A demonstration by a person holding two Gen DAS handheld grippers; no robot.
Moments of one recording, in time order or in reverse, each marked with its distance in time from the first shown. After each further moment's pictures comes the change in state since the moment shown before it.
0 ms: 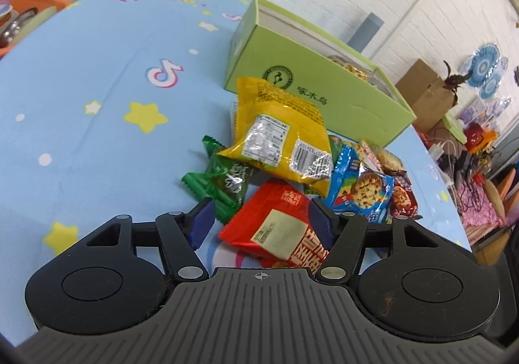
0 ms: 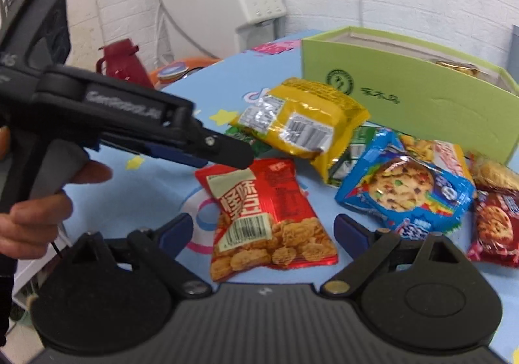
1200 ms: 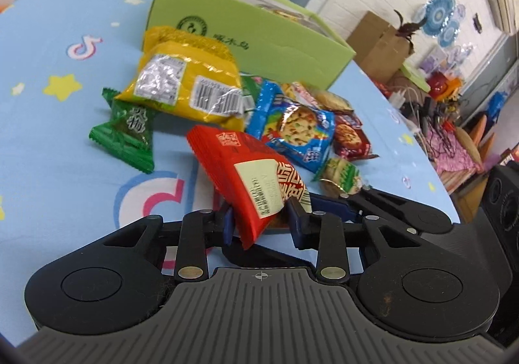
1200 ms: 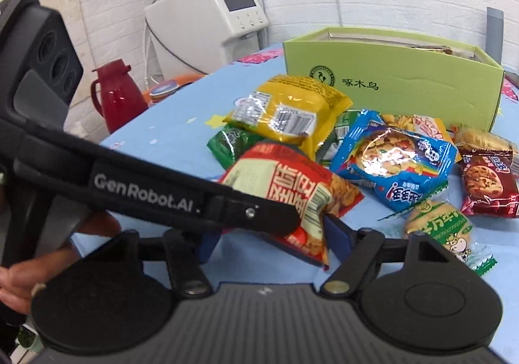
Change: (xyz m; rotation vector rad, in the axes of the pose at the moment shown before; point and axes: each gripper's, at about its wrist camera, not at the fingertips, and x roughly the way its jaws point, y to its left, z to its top) left arm 0.008 -0.050 -0.038 0.157 0.082 -0.112; right arm -0.015 -0.004 -0.019 0.087 -0.046 0.015
